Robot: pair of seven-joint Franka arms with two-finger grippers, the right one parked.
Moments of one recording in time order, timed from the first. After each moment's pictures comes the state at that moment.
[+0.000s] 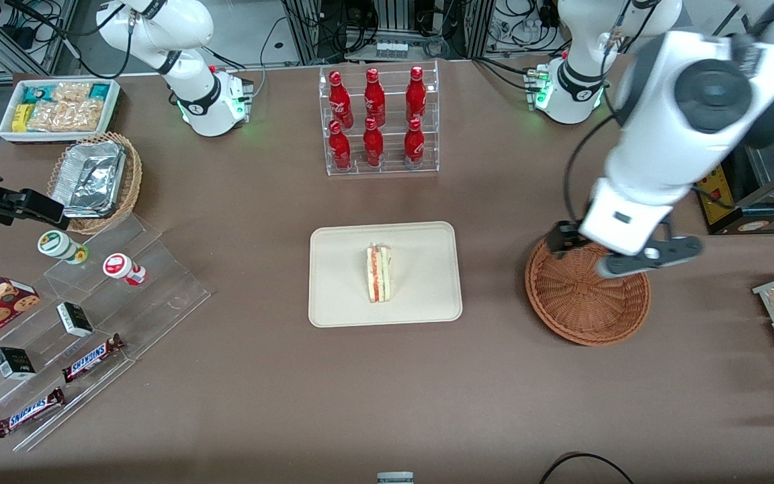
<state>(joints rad) -0.24 0.20 -0.08 -1.46 0.07 1.67 -0.49</state>
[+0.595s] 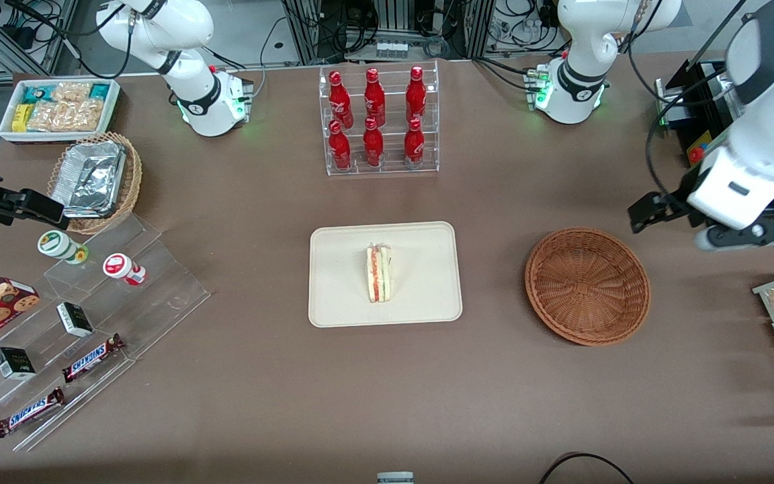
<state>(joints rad) -0.05 0.03 -0.08 -1.64 0.01 1.66 -0.20</state>
